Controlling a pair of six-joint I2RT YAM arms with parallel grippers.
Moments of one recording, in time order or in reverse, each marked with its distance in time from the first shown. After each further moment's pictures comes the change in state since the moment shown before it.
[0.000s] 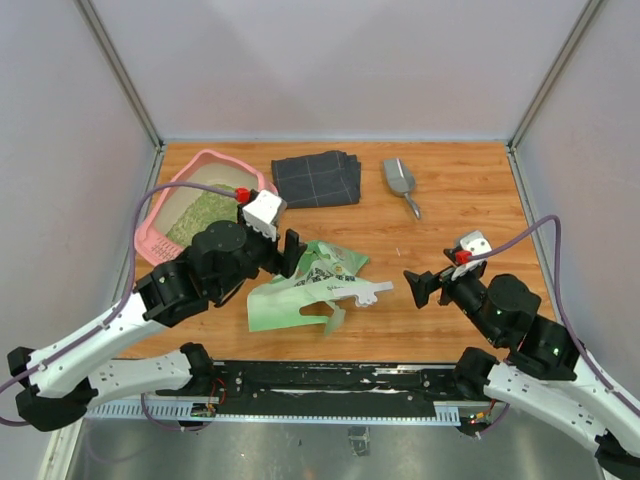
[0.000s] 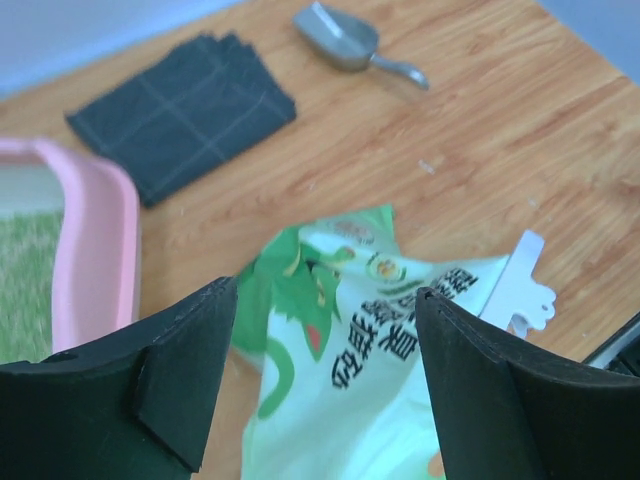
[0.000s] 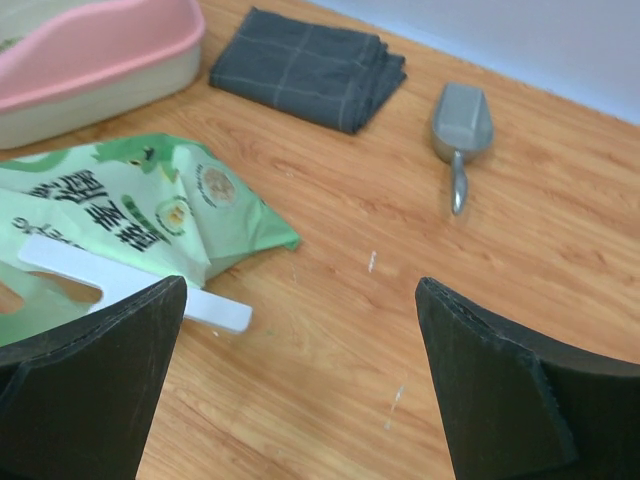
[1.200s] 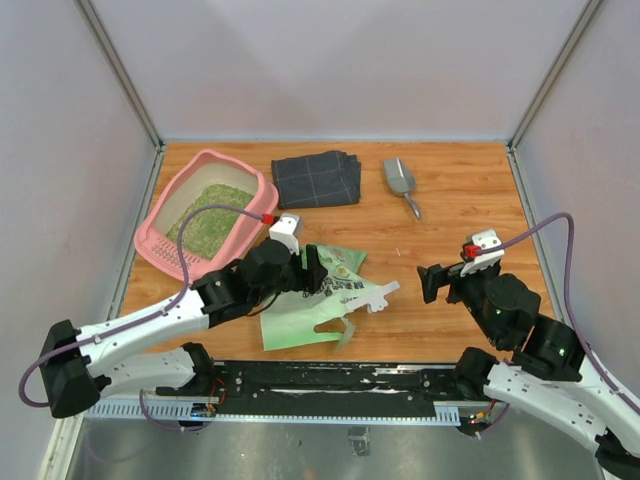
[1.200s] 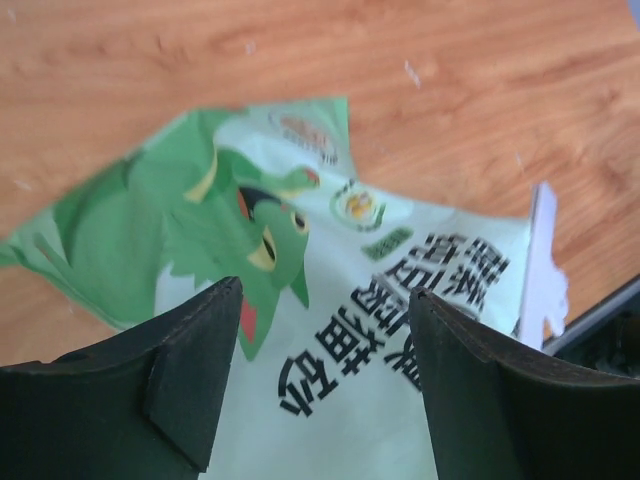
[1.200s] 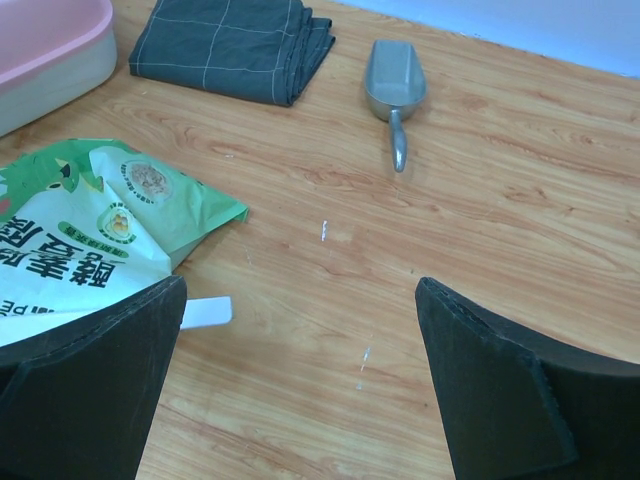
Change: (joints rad) left arm 0.013 0.142 -0.348 0.207 0.061 -0.472; right arm 0.000 0.015 0.043 -0.134 0.192 0.106
